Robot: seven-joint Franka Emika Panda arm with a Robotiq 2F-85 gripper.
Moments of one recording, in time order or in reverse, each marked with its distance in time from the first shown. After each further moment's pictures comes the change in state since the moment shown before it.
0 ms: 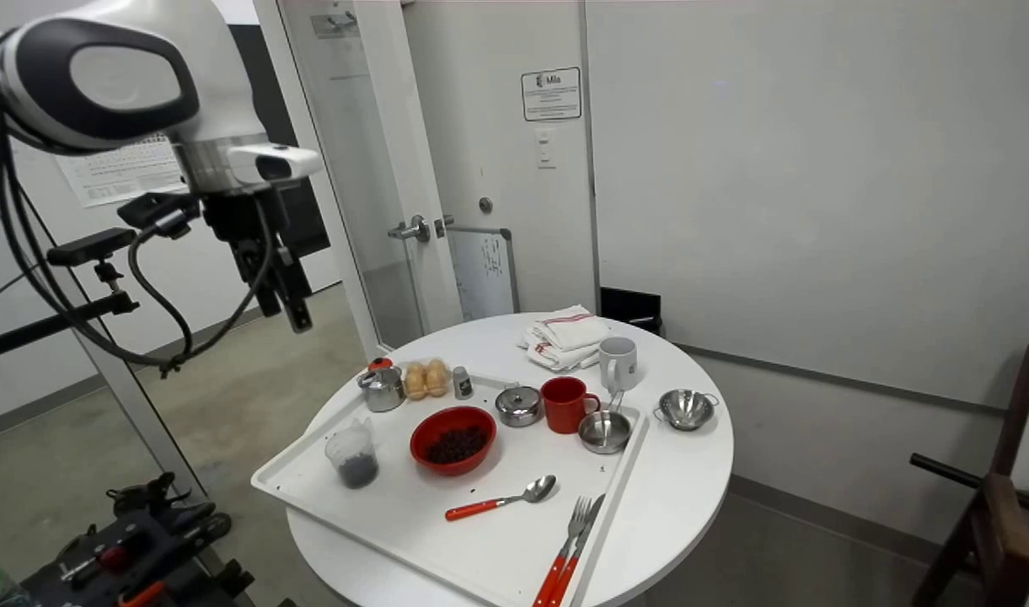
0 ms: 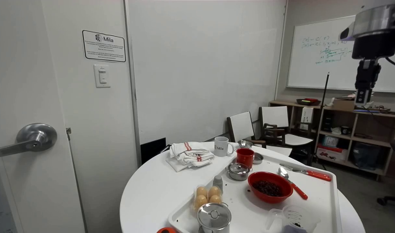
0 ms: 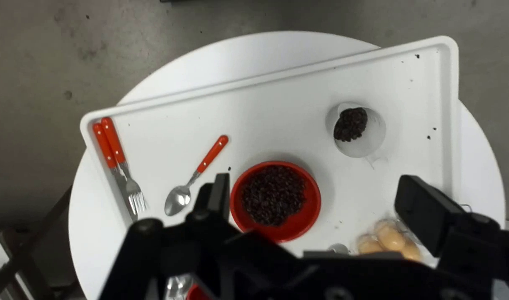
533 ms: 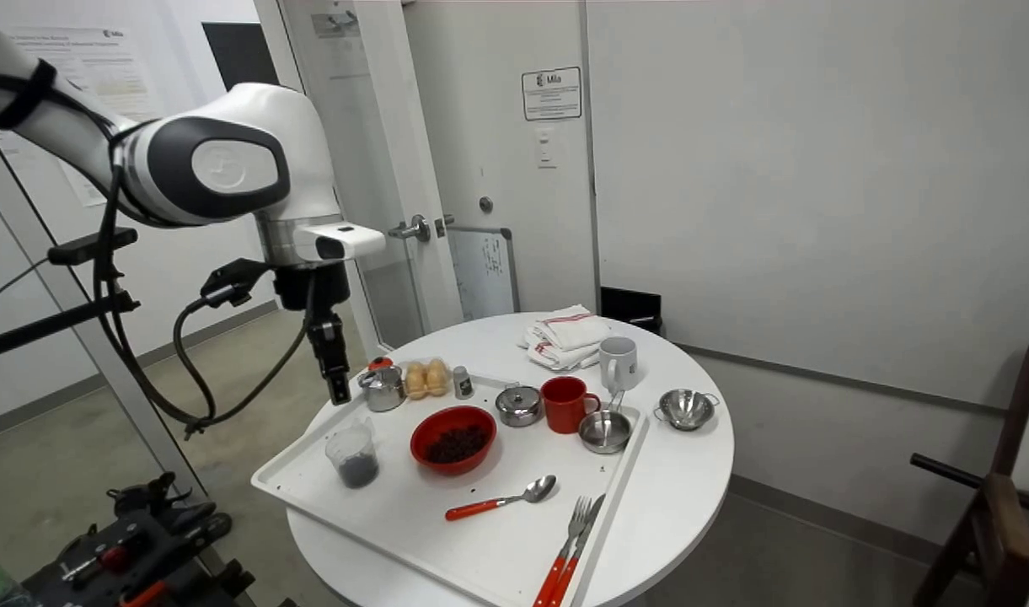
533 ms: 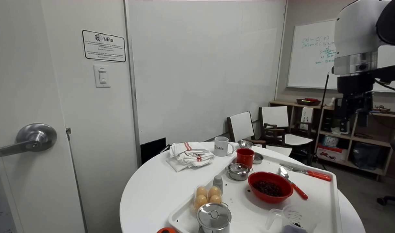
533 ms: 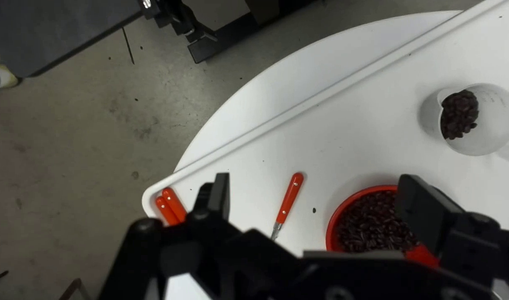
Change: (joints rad) arm -0.086 0.269 -0.018 0.023 -0.121 0.111 0.299
